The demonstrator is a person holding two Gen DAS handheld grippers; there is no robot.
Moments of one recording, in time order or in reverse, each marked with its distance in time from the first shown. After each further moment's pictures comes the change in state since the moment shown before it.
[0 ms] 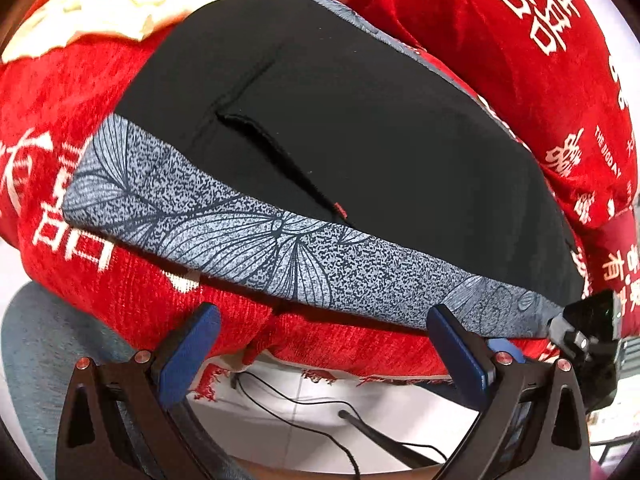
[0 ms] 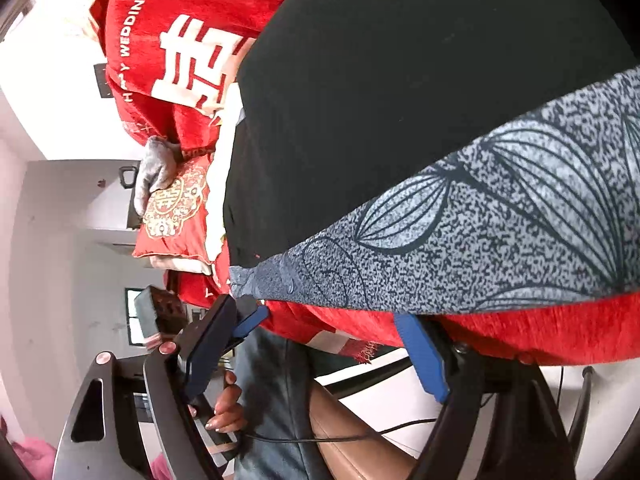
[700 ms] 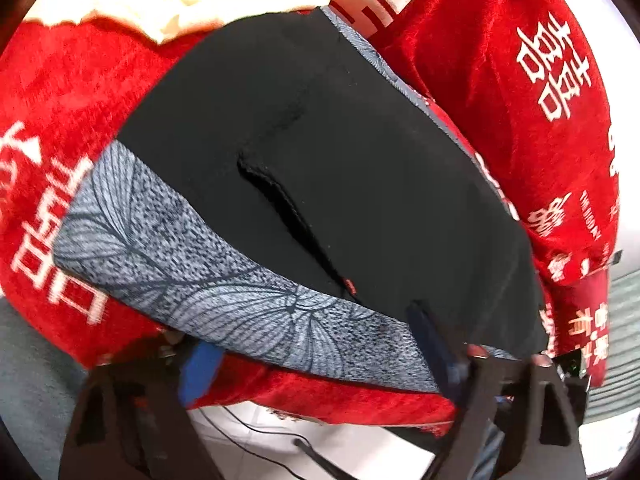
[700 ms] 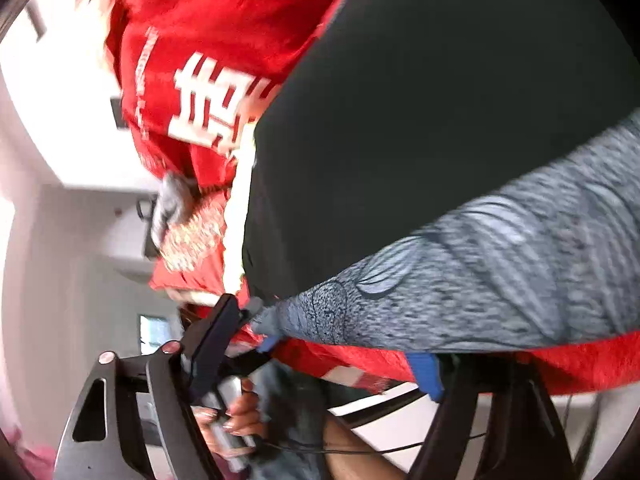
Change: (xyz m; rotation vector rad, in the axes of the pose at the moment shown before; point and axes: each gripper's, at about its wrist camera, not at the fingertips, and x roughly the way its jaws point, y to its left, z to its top) left arm 0.004 0.016 0.022 -0.124 -0.096 -0.088; right arm -0.031 -0.013 0.018 0.113 -0.145 0.089
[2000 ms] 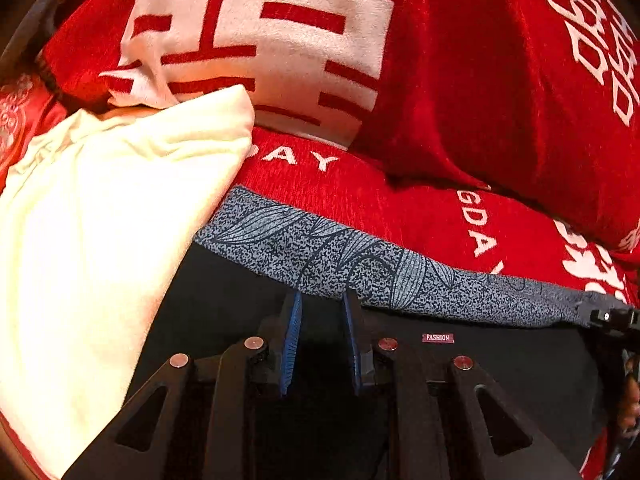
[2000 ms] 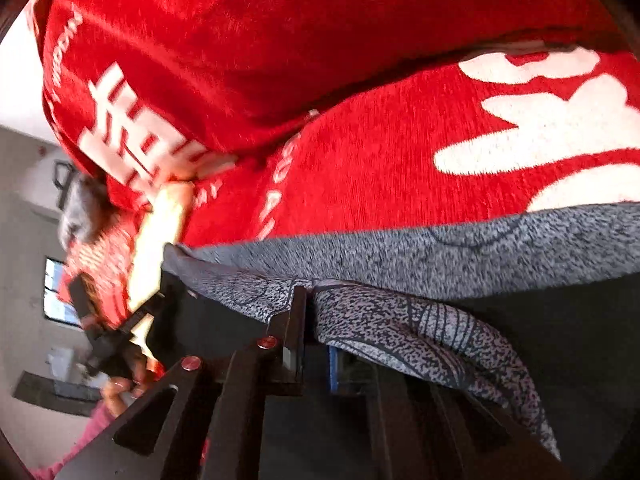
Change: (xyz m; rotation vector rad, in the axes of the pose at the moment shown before) left arm 0.091 -0.106 0.235 0.303 -0.123 0.316; right arm 0.119 0.070 0.297 -0.314 0.116 -0.354
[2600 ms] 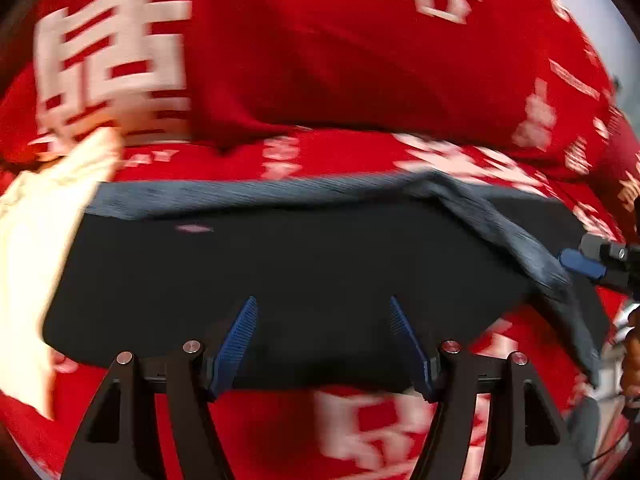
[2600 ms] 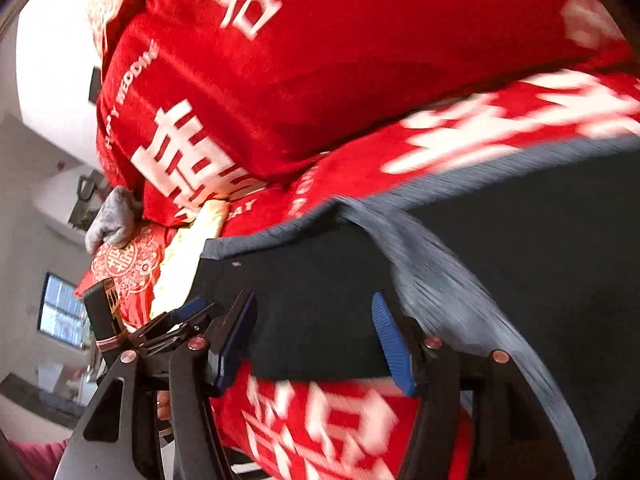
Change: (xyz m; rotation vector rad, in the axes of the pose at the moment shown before) left arm -0.102 -0.158 -0.086 0.281 0.051 -0.205; right arm -0.176 0.002 -0.136 -0.003 -0.254 -0.040
